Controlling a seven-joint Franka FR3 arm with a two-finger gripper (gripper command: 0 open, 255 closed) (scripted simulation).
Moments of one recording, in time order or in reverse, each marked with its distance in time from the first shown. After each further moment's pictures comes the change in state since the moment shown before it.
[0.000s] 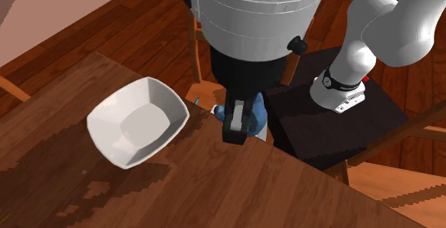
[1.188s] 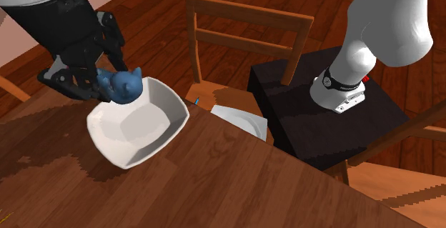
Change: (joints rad) arm -0.016 0.636 -0.091 0.809 -0.248 -0.217 -0.137
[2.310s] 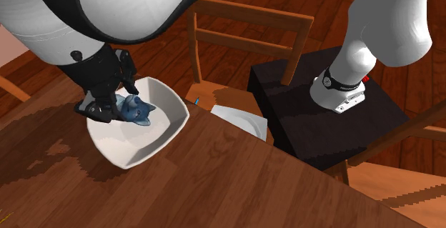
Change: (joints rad) arm -0.029 0.002 -0.006 -0.198 -0.002 0.198 0.007
